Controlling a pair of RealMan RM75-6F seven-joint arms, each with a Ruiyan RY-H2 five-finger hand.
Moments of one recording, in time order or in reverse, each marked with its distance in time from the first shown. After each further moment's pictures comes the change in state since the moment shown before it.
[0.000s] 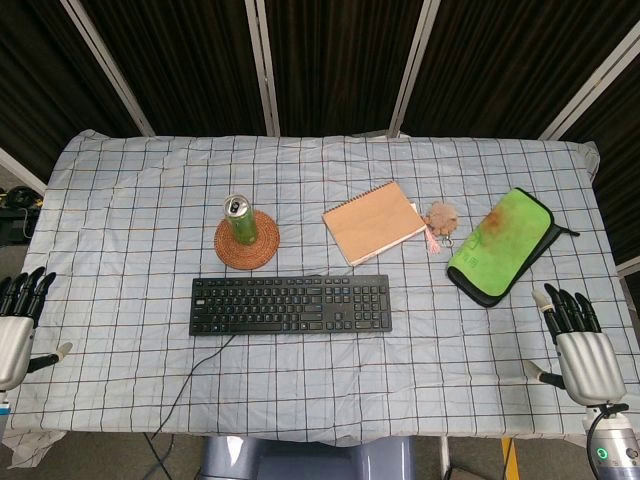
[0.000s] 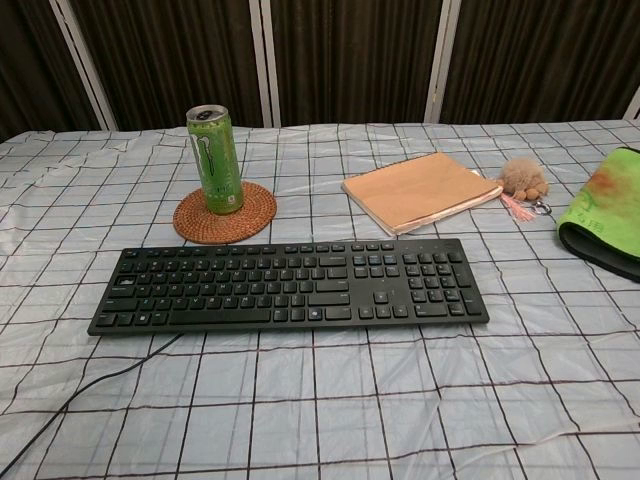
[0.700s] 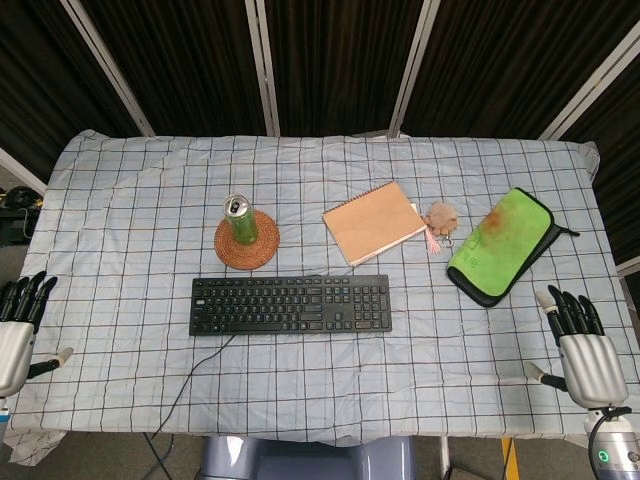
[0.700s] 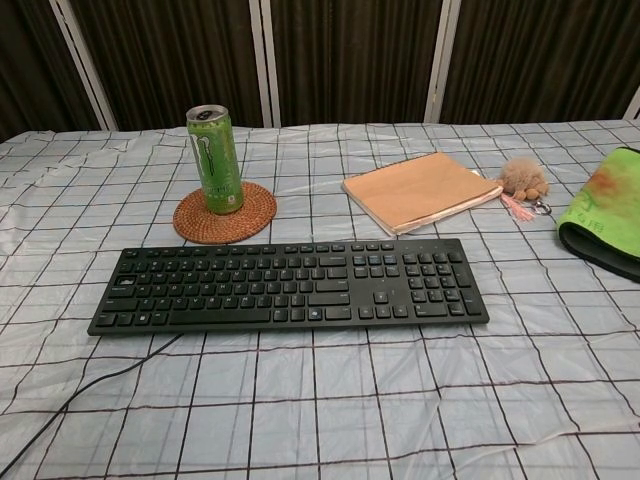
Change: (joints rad) left arm 0.015 0.006 0.014 -0.020 0.029 0.028 -0.005; right arm -0.010 0.001 0.002 -0.021 0.018 0.005 -0.004
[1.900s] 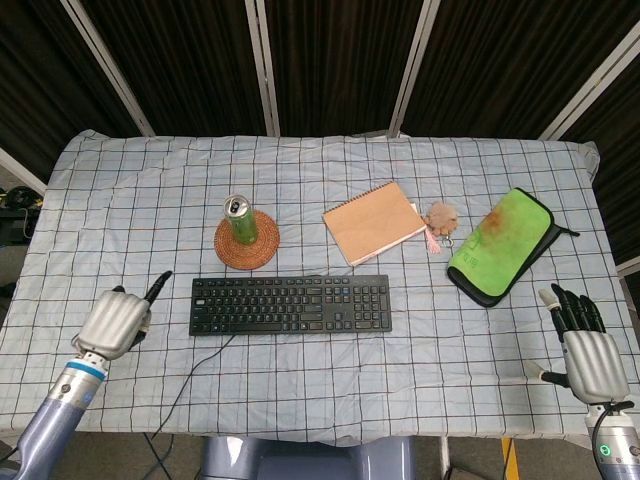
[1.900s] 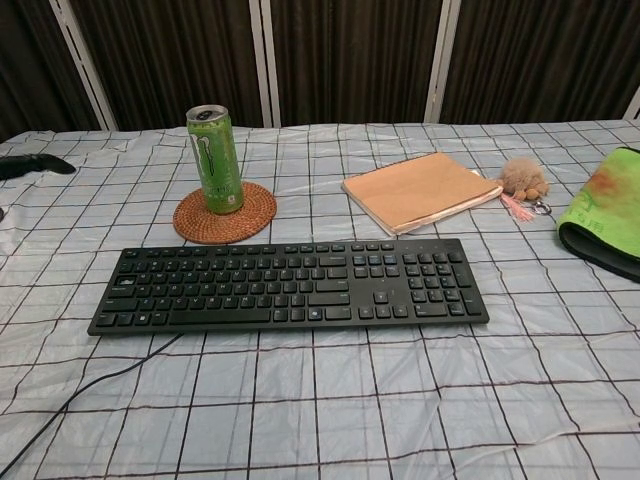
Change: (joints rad) left arm -0.315 -0.021 -0.080 -0.316 -0.330 -0.444 0.565; right arm 0.010 0.014 0.013 -0.017 0.049 -0.045 0.057
